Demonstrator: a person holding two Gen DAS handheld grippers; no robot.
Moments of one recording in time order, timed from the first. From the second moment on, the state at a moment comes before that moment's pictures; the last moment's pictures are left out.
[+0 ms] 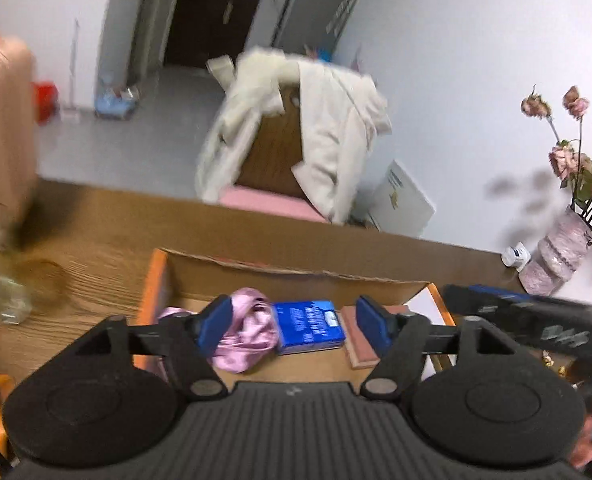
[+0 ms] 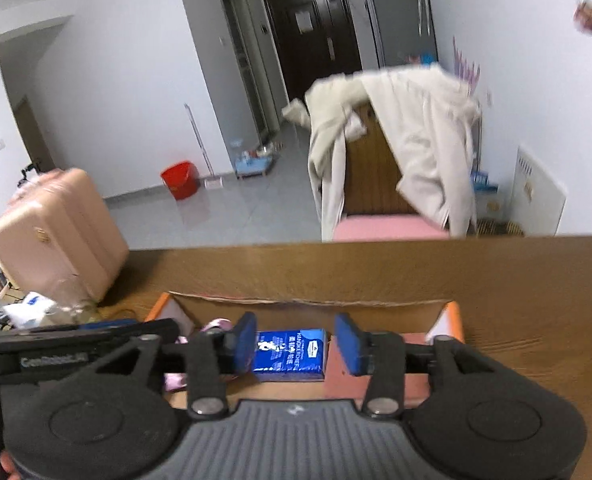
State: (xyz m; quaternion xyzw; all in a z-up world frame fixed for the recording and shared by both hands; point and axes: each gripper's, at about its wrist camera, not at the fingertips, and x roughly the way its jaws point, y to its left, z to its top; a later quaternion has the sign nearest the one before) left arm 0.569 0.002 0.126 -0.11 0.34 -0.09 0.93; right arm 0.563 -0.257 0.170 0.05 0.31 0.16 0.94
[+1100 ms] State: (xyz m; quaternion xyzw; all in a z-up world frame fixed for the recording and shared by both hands) left arm 0.144 -0.017 0.080 -0.01 0.14 -0.03 0.99; right arm 0.147 -0.304 0.075 -0.05 0.14 0.13 0.98
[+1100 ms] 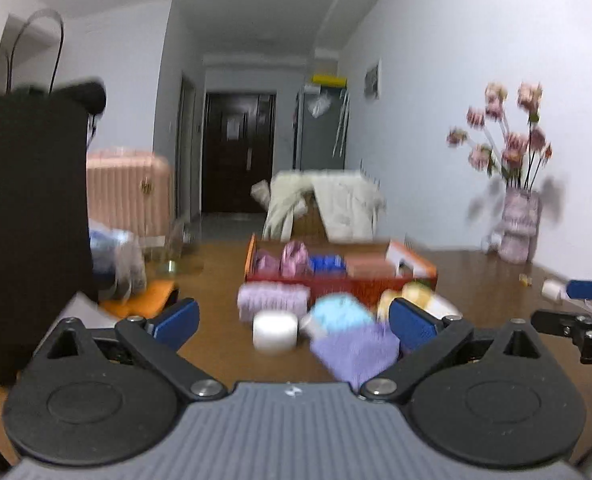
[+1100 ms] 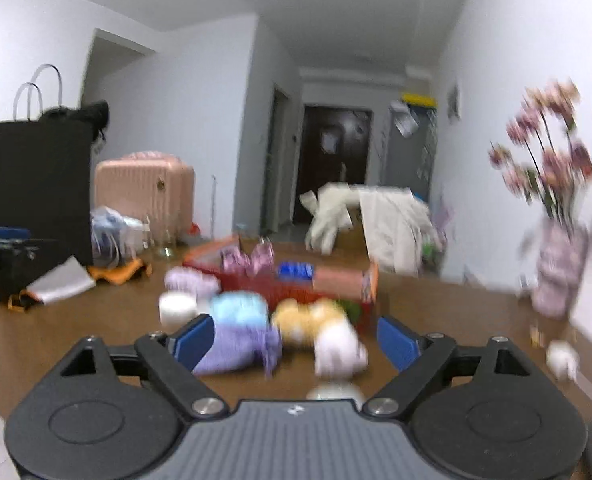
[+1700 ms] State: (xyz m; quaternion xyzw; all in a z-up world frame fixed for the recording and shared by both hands) left arm 0.206 -0.042 0.040 0.01 0.22 -0.04 0.98; right arm 0.238 -0.299 0.001 0.03 0.26 0.18 0.95
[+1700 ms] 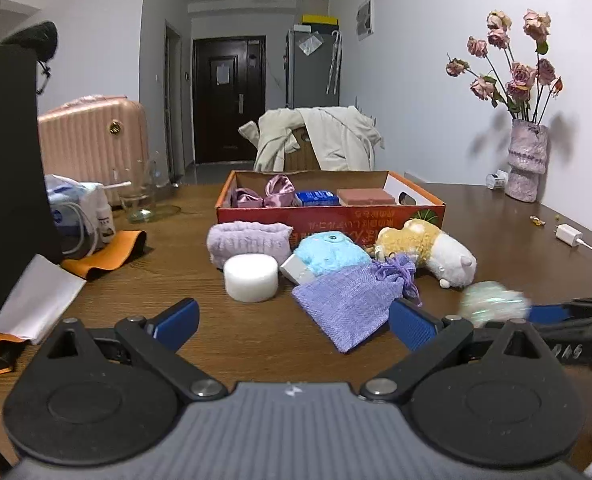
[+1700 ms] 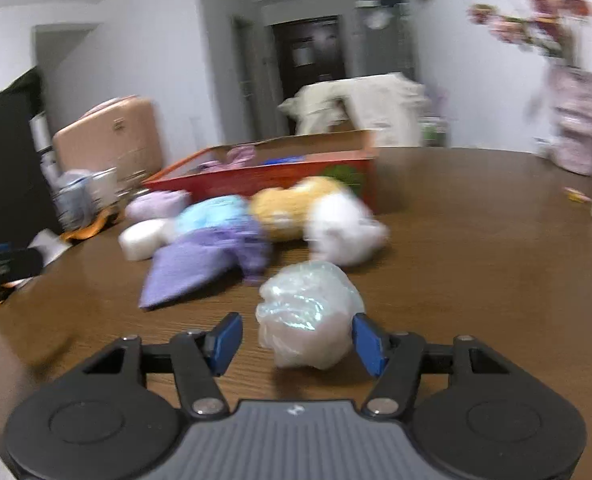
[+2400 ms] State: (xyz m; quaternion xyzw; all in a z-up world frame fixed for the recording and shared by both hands) left arm 0.392 -0.113 0.022 -0.03 0.32 -0.18 0.93; right arm 0.367 -0.330 0.015 0.00 0.28 0.17 0.95
